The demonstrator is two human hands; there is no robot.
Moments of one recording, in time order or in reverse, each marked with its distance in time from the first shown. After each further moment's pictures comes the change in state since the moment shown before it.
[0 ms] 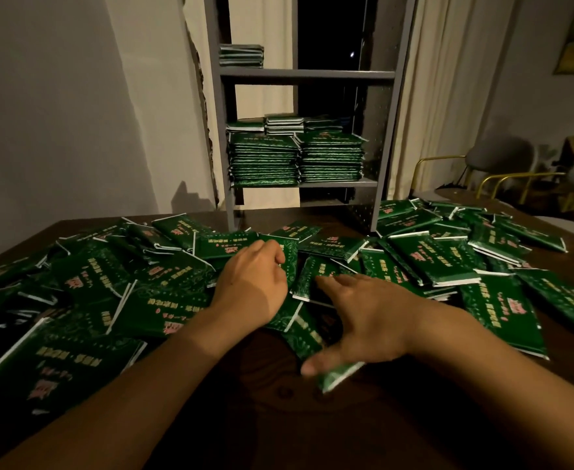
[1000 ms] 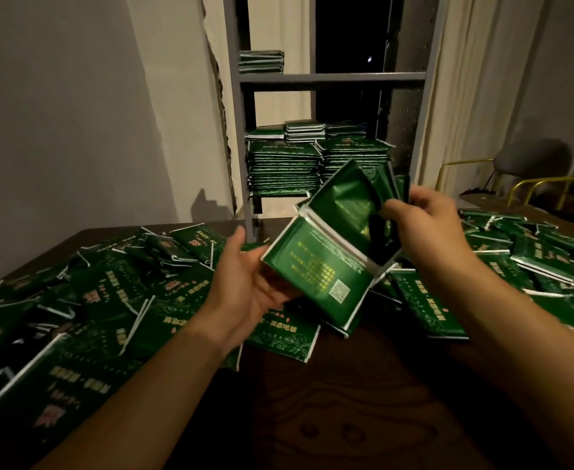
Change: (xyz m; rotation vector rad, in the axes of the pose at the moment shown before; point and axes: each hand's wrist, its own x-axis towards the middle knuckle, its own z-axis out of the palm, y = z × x) left_hand 0.004 -0.011 -0.025 -1.497 -0.171 -0.428; right_hand 0.046 0.035 -0.040 1.397 0.889 0.022
